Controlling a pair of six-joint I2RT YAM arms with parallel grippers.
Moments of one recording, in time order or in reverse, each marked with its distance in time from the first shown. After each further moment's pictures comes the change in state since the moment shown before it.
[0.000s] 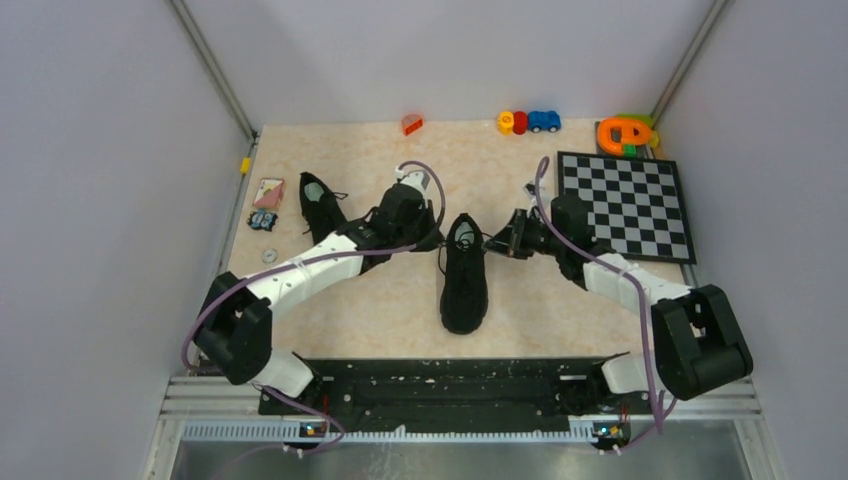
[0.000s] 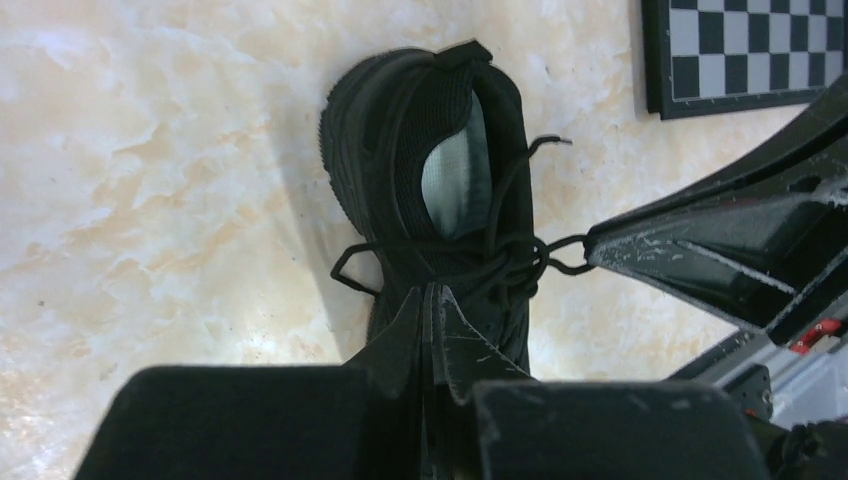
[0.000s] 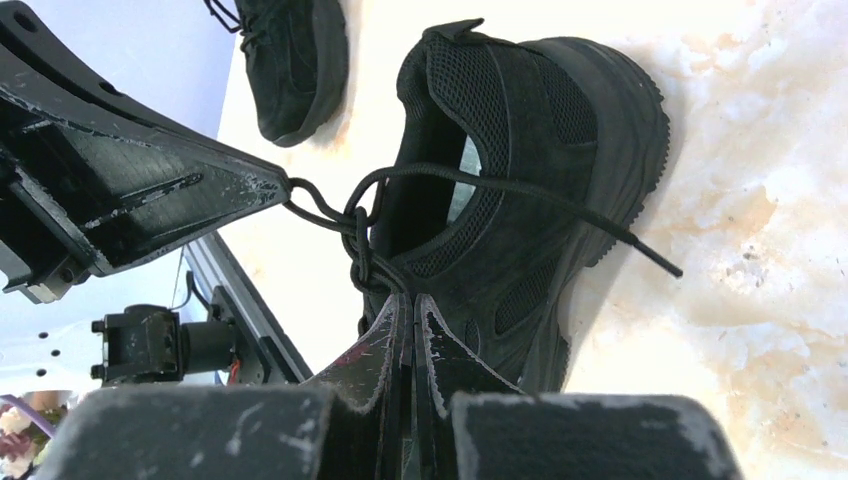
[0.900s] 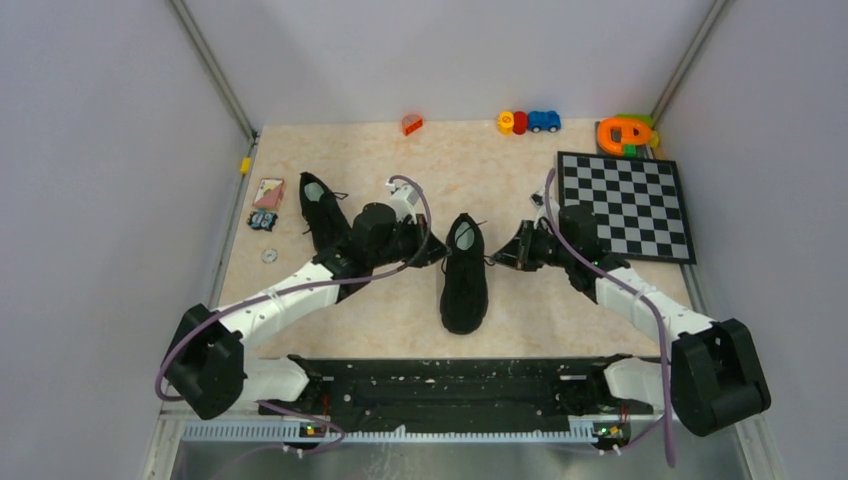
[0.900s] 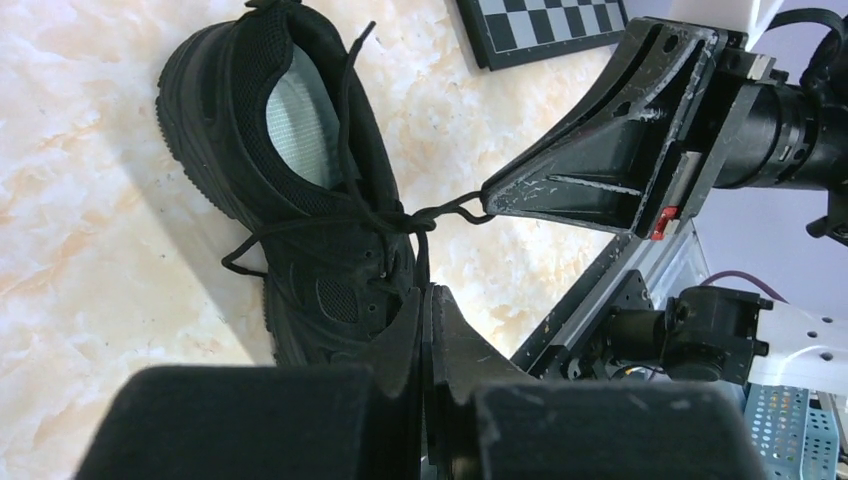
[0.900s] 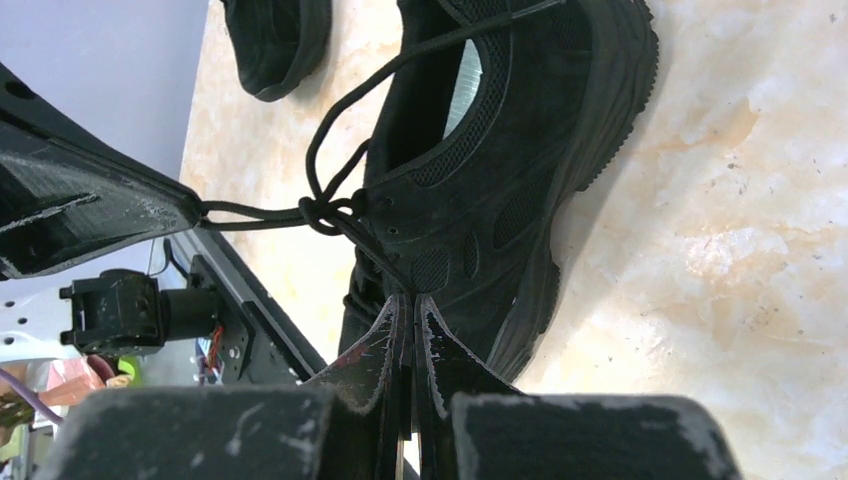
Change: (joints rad) left arm 0.013 -0.219 -0.278 0.309 0.272 -0.026; right arm 0.002 -0.175 -0.056 -0.180 0.030 -0.068
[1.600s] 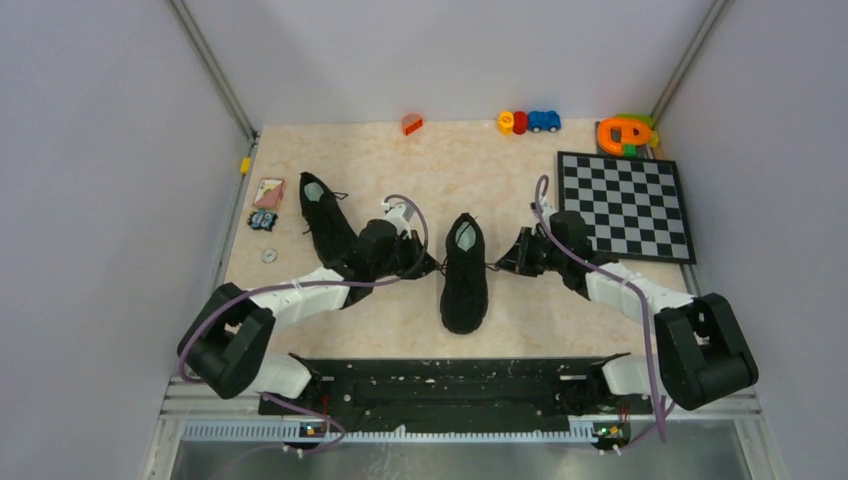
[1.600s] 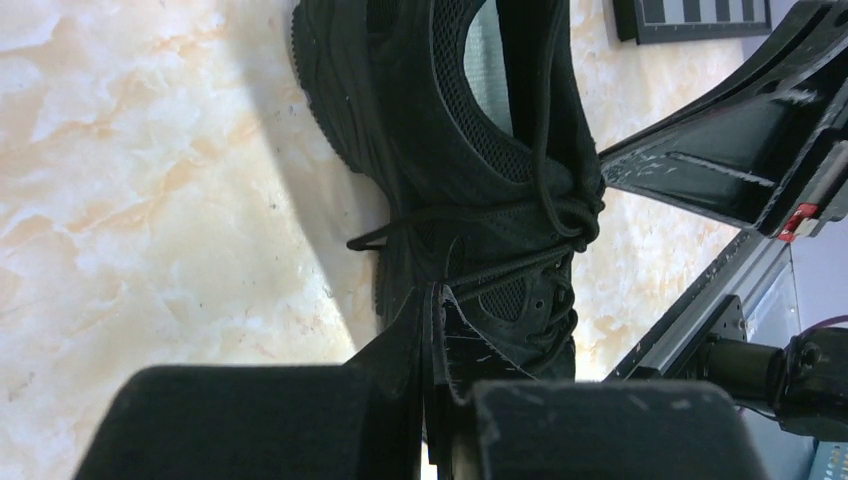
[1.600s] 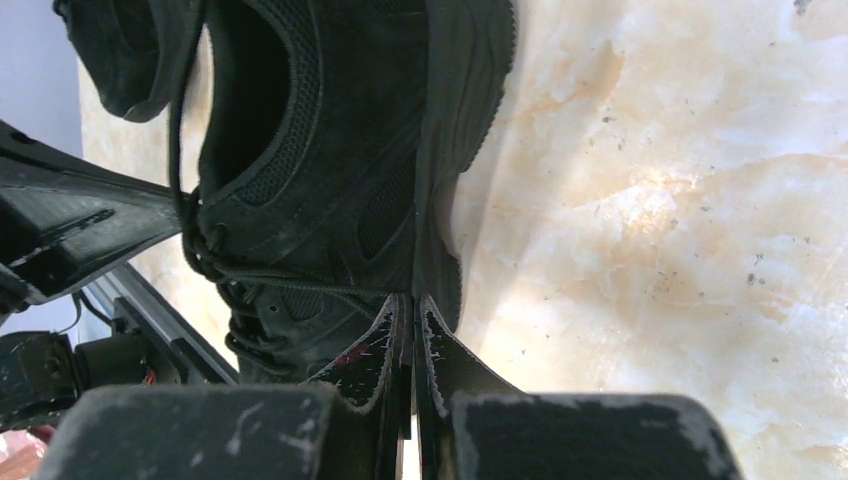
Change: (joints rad) left arm 0.054 0.111 -0.169 0.153 -0.047 -0.005; right arm -0.010 0.108 -0.023 0.008 0.133 -0.008
